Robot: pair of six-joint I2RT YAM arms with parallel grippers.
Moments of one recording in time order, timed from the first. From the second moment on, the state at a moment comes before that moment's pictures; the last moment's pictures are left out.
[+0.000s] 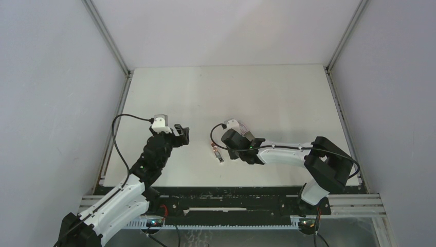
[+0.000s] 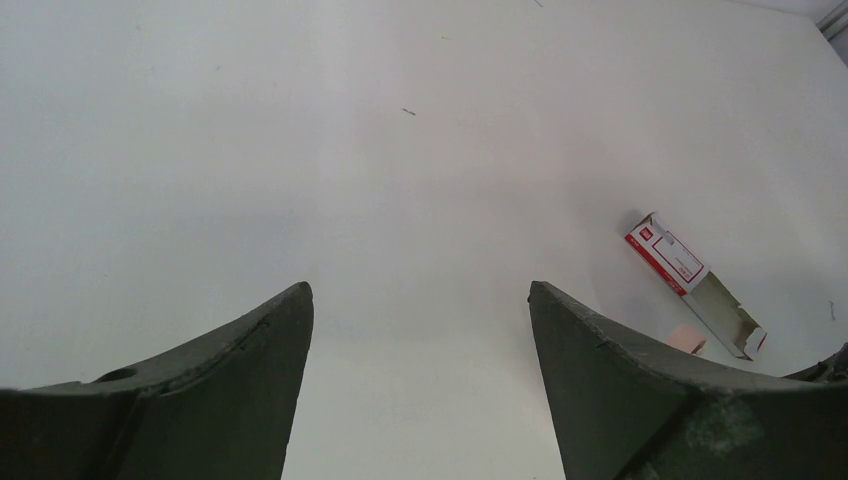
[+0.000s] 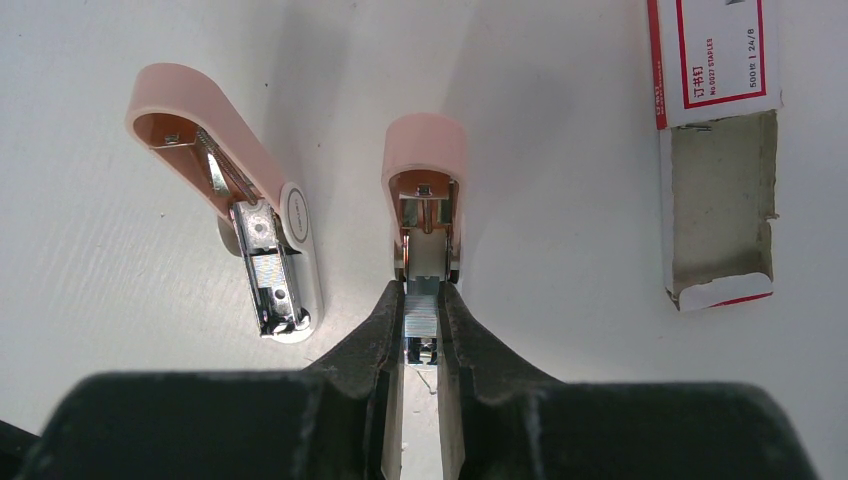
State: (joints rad) left arm -0.52 0.69 0.32 0.17 -0.35 -0.36; right arm 1.00 1.59 0.86 -0.20 0.34 0.46
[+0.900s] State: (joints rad) left arm -0.52 0.69 0.32 0.17 -0.35 -0.36; right arm 0.99 1.60 0.84 -0.19 0.34 0.47
